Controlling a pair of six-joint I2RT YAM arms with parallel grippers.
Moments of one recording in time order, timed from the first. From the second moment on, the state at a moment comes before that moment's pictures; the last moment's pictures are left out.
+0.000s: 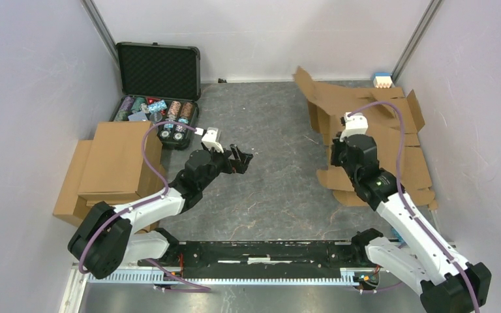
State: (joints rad) left arm -0.62 1.21 0.46 0.54 -0.05 -0.45; right arm 0.42 0.85 0.72 -0.31 0.38 0.19
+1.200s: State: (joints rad) left arm -0.58 1.20 0.65 -0.21 -0.54 -0.81; right arm 0.55 1.02 0.55 -0.20 -0.15 0.14
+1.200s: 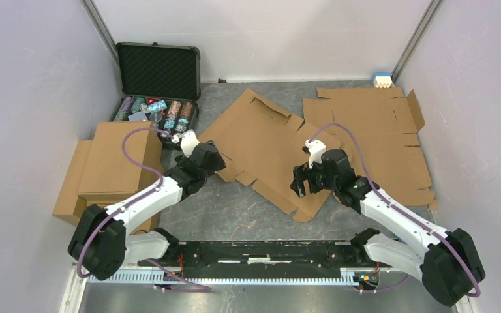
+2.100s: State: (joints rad) left arm -0.50 1.22 0.73 -0.36 -0.35 -0.89; right arm 0.55 0.67 0.48 -0.22 0.13 0.09
